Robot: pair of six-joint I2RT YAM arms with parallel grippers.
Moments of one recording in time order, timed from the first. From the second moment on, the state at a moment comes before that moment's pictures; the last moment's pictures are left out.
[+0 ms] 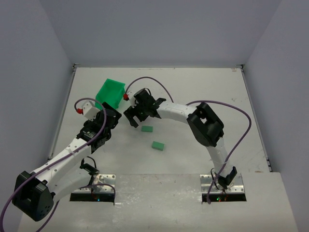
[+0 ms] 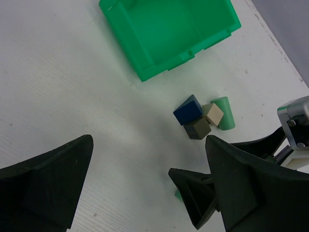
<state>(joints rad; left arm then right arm) -0.46 0.92 0.57 -0.35 -0.71 -1.08 0.82 2.17 1.55 -0.22 -0.16 -0.04</state>
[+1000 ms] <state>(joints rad) -0.46 0.88 0.56 -0.32 -0.62 -1.02 0.82 2.35 1.74 -0.21 -0.26 -0.08</state>
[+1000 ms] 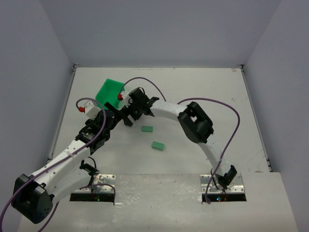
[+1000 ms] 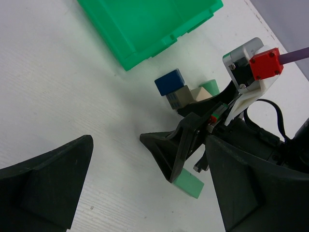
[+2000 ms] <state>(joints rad) -0.46 0.93 0.56 -0.28 -0.61 -0.97 0.78 2.41 1.85 -0.24 -0.20 -0.07</state>
